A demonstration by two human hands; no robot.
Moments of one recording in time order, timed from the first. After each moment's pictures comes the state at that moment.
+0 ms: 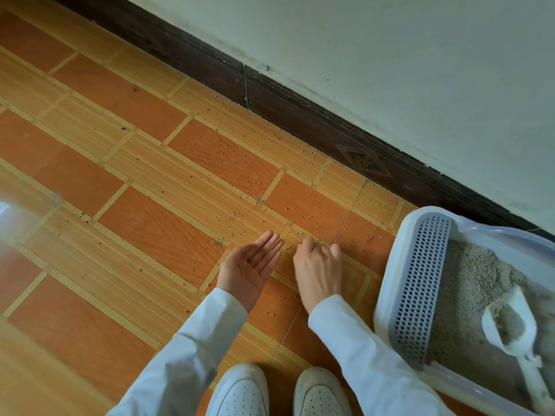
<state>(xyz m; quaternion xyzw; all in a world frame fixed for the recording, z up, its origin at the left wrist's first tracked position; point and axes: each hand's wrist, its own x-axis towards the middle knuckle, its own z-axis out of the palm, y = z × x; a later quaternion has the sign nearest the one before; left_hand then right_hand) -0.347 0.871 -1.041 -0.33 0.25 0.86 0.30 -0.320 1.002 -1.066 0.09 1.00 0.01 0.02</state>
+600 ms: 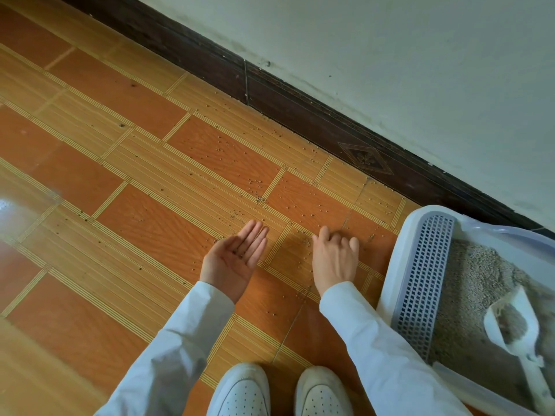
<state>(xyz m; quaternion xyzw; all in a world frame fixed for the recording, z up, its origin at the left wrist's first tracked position) -0.363 0.851 -1.042 -0.33 0.21 0.88 0.26 -0.335 1.030 -1.086 0.15 0.99 0.05 0.06</state>
